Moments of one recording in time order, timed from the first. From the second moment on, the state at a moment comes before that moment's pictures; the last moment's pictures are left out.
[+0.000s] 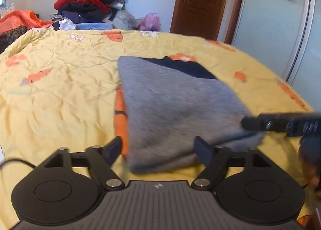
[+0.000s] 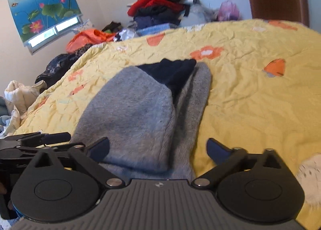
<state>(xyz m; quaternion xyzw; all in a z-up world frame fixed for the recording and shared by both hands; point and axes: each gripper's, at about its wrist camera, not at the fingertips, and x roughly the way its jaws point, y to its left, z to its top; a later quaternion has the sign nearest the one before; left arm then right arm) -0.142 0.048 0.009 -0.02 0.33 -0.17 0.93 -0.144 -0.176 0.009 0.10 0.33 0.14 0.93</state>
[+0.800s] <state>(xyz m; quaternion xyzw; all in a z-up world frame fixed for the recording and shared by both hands) -0.159 0.019 -0.015 0.04 0.36 -0.09 0.93 -0.163 -0.147 -0.022 0.00 0.36 -0.03 0.93</state>
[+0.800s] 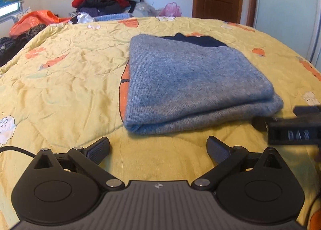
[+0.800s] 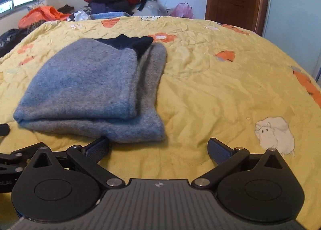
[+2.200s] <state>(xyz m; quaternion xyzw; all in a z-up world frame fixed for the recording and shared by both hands) -0.147 0.015 -0.019 0.03 0.34 -0.08 0.94 -0.166 -0.143 -0.024 0.00 0.34 -0.01 0.94</state>
